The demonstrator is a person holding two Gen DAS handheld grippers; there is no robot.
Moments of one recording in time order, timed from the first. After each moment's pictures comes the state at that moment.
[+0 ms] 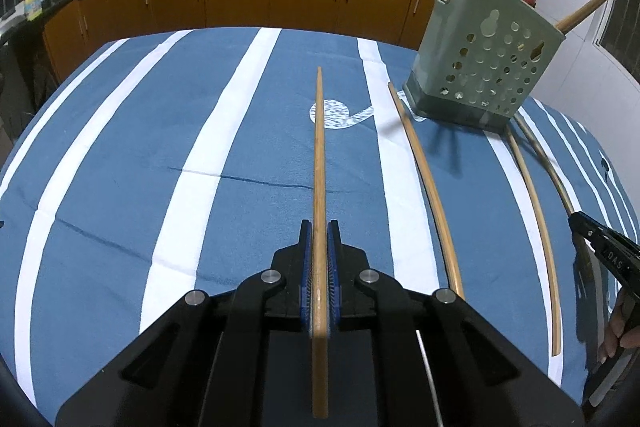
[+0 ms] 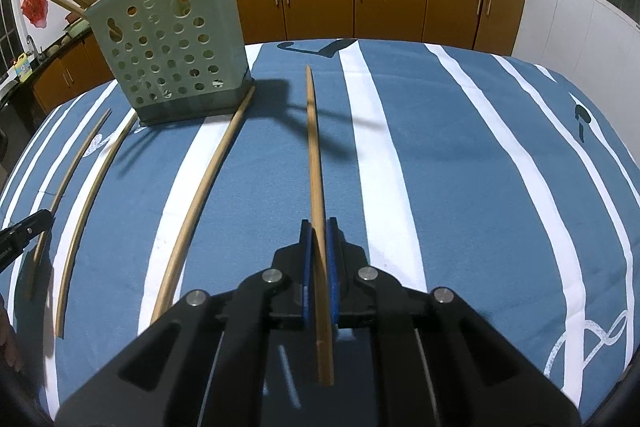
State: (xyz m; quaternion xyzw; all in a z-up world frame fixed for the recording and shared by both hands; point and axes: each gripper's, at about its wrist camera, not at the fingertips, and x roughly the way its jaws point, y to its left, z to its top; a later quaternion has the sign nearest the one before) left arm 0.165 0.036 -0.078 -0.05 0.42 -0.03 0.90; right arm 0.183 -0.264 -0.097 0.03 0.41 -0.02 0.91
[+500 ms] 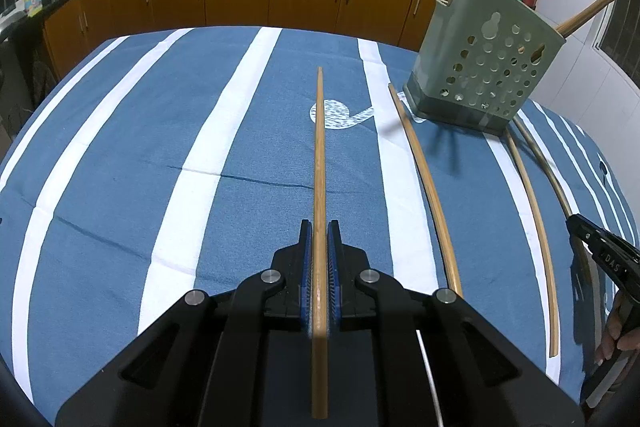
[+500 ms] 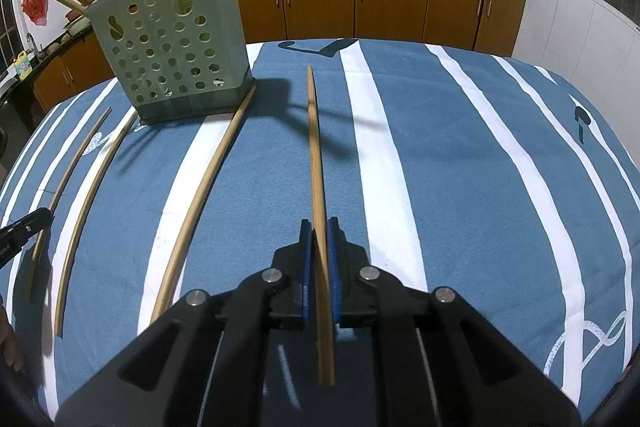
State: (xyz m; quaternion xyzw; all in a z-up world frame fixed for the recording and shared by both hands) left arm 0.166 0.035 -0.079 -0.05 0.42 -0.03 0.90; right arm 0.184 -0.262 -0.097 0.03 0.41 -0.02 0.91
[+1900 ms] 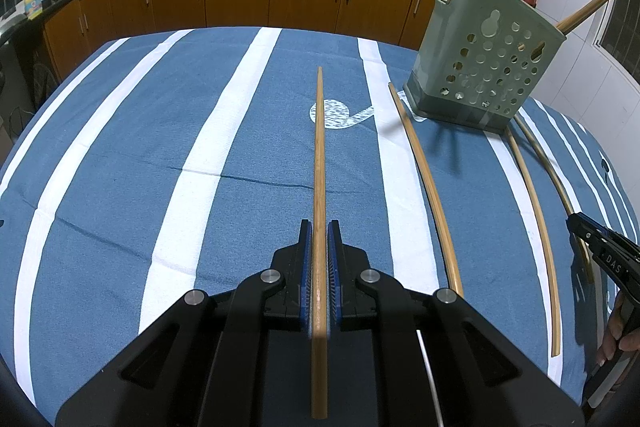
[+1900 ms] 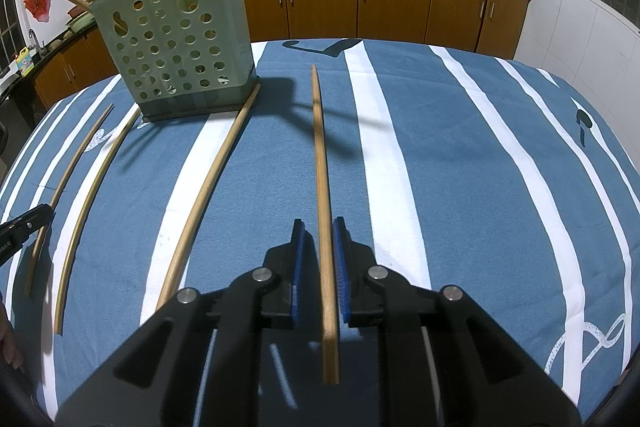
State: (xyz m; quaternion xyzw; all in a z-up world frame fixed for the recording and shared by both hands) left arm 0.166 0.036 -0.078 -0.05 0.42 -0.03 0.90; right arm 0.185 -0.259 -0.098 0.03 0.41 -0.01 0.91
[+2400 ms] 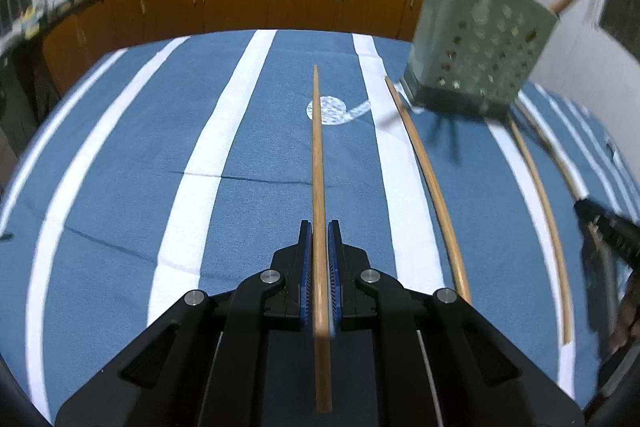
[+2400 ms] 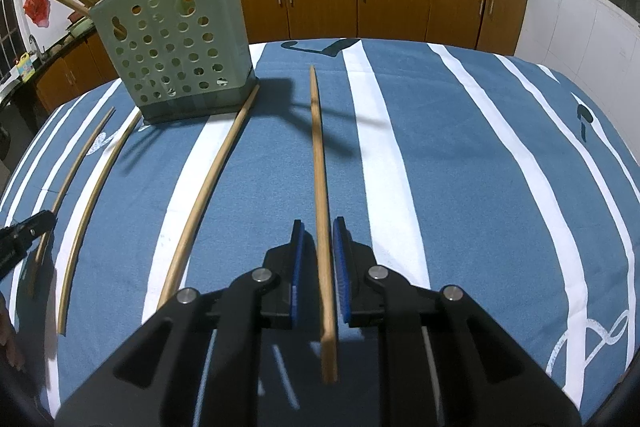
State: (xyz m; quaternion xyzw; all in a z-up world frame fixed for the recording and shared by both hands) left arm 0.161 0.028 -0.078 -0.01 0.43 -0.03 0.90; right arm 0.183 -0.261 -0.099 0.04 0.41 -0.01 0.91
